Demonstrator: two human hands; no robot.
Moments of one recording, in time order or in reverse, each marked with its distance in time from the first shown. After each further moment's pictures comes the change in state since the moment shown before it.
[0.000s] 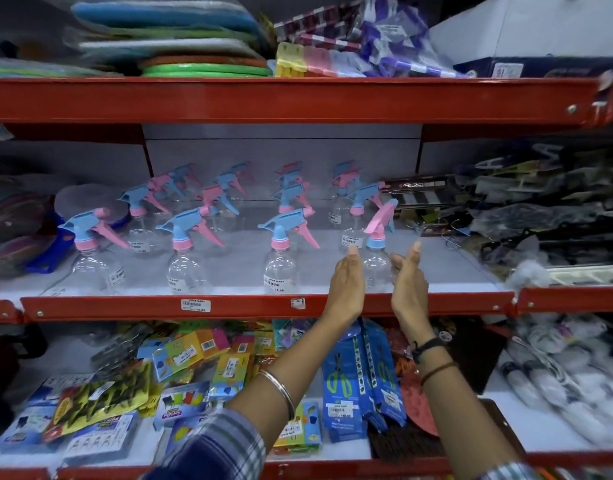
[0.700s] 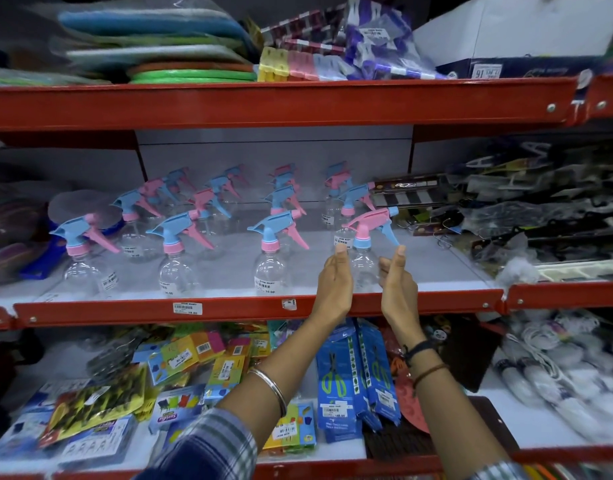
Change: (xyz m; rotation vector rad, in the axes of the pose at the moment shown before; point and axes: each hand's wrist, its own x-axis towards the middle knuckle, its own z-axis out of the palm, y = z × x) left_hand 0.000 0.005 0.002 -0.014 0.041 0.041; right_hand -0.006 0.001 -0.009 0.012 -0.055 -0.018
